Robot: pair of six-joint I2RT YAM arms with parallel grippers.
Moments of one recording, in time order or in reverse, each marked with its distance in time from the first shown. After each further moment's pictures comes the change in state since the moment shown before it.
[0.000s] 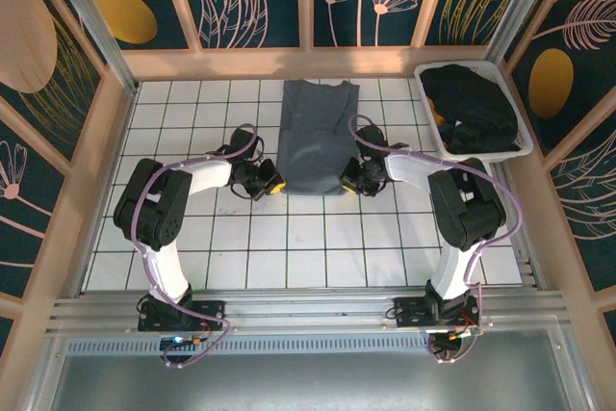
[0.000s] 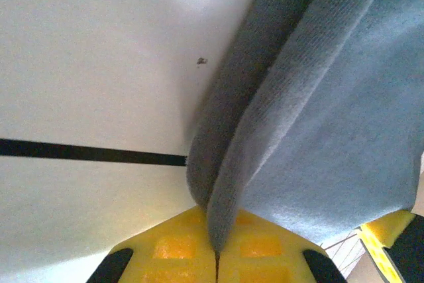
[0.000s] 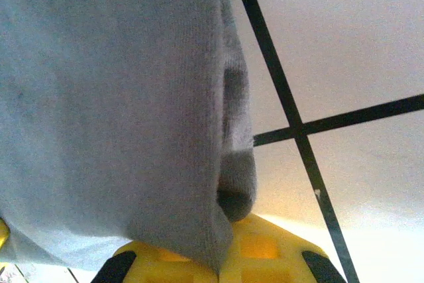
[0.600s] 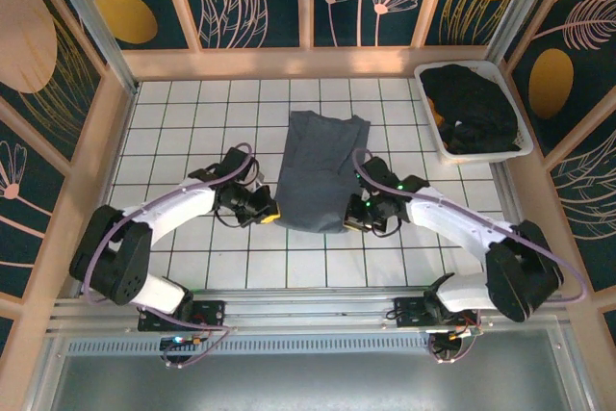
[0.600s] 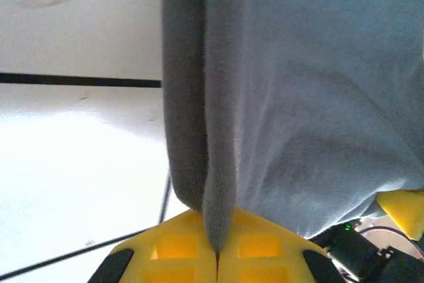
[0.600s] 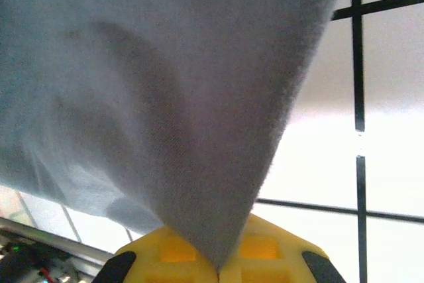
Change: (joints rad) left arm -0.099 -0.401 -0.166 -0.293 0.035 0.161; right arm 0.193 -0.489 -0.241 -0.237 -0.039 0.000
